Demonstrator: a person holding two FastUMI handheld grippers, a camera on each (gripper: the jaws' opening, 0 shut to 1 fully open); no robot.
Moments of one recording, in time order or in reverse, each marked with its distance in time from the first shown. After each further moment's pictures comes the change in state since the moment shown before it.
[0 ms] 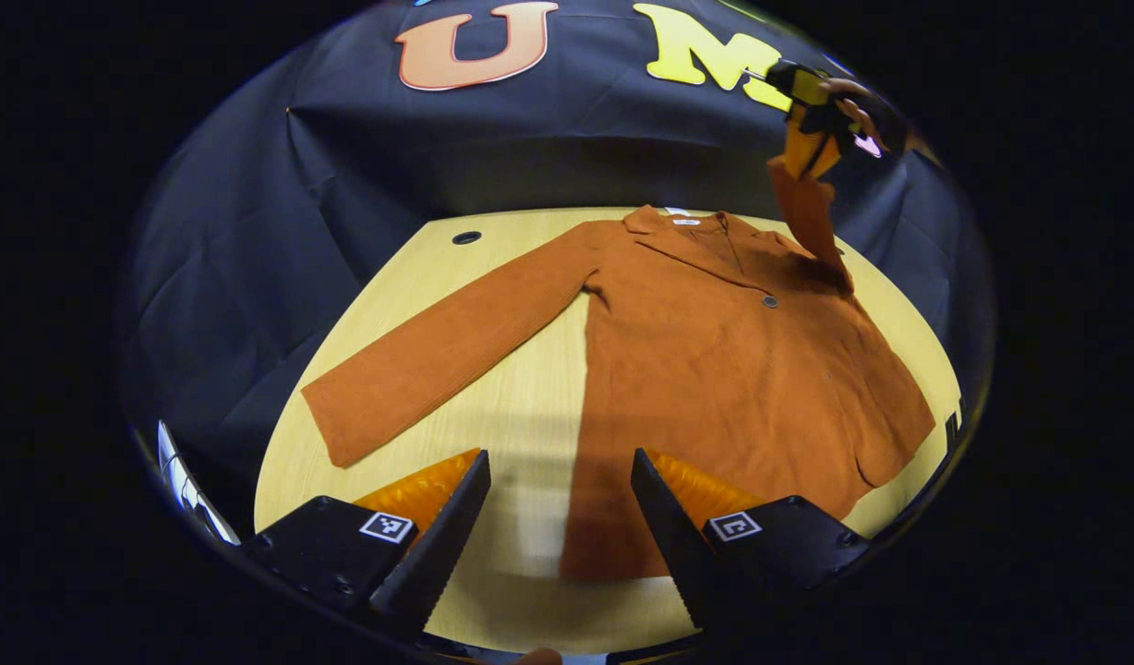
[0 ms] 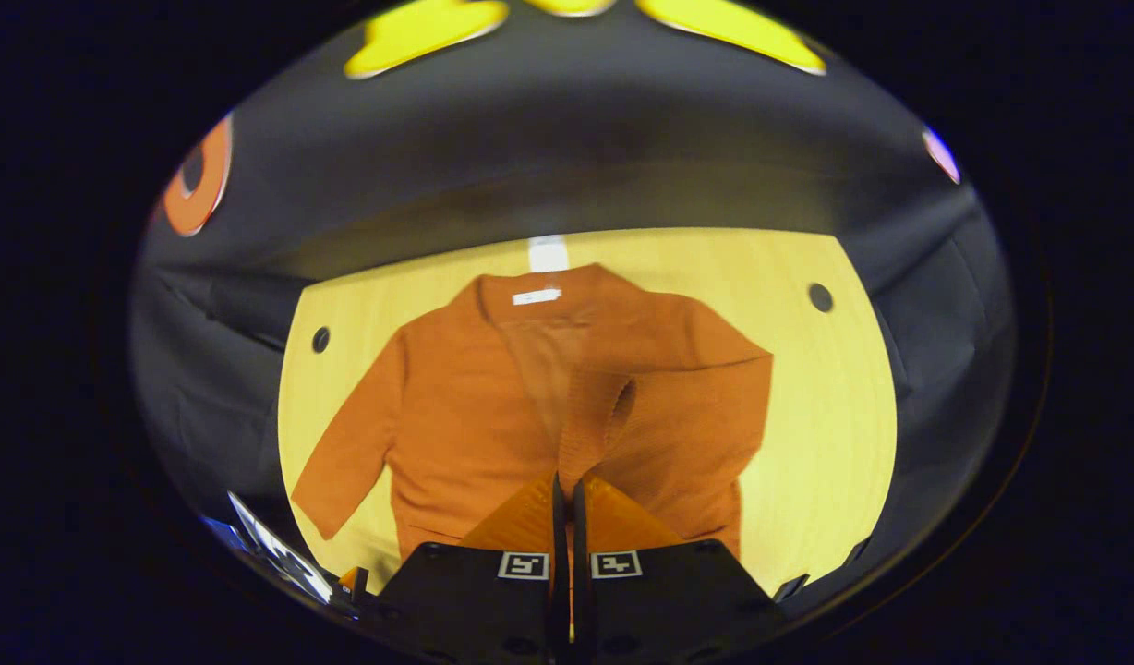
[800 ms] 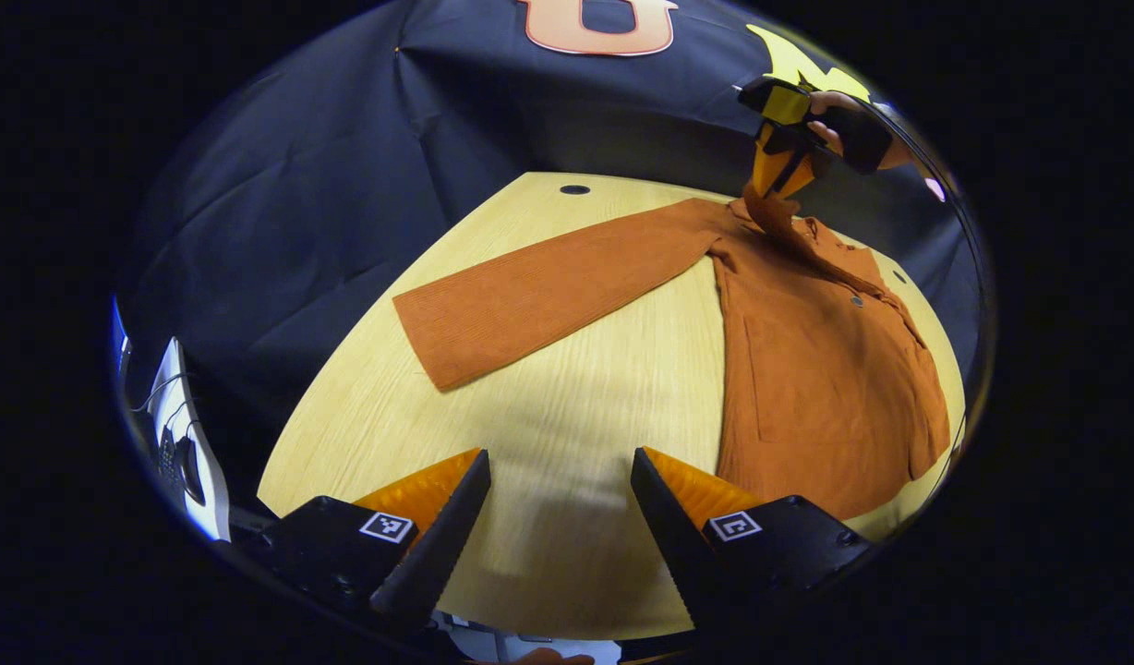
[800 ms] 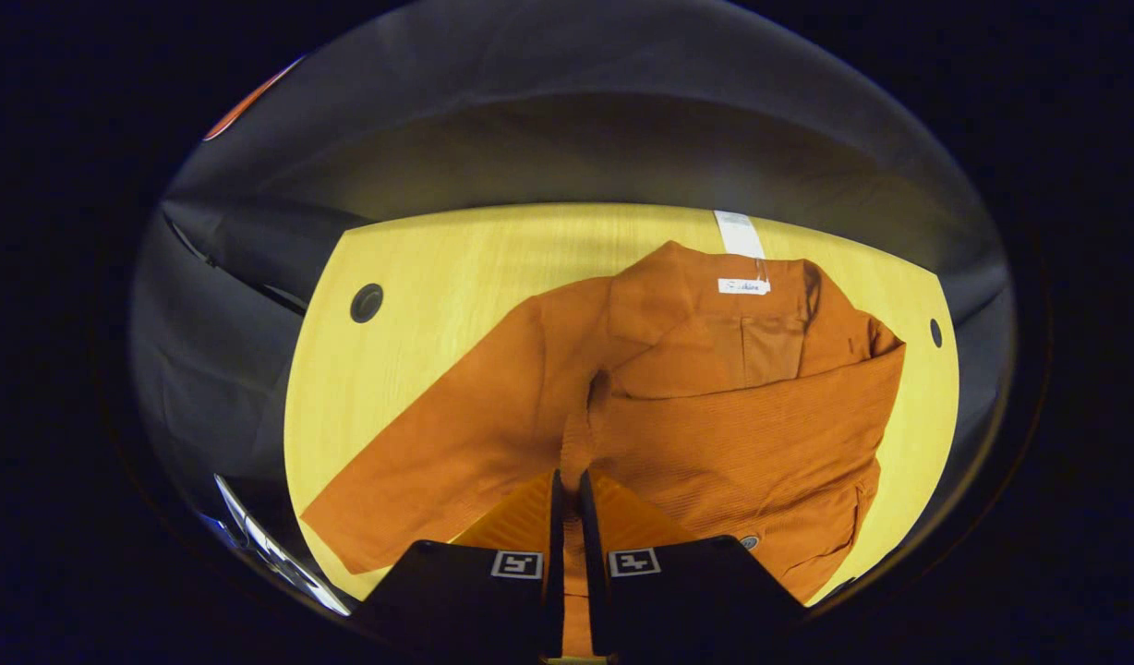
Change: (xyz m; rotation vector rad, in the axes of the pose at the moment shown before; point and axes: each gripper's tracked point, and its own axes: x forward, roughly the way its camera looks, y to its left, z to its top) left arm -0.003 0.085 -0.057 -0.184 0.076 0.159; right arm 0.095 0.149 -0.002 -0.033 0.048 0.074
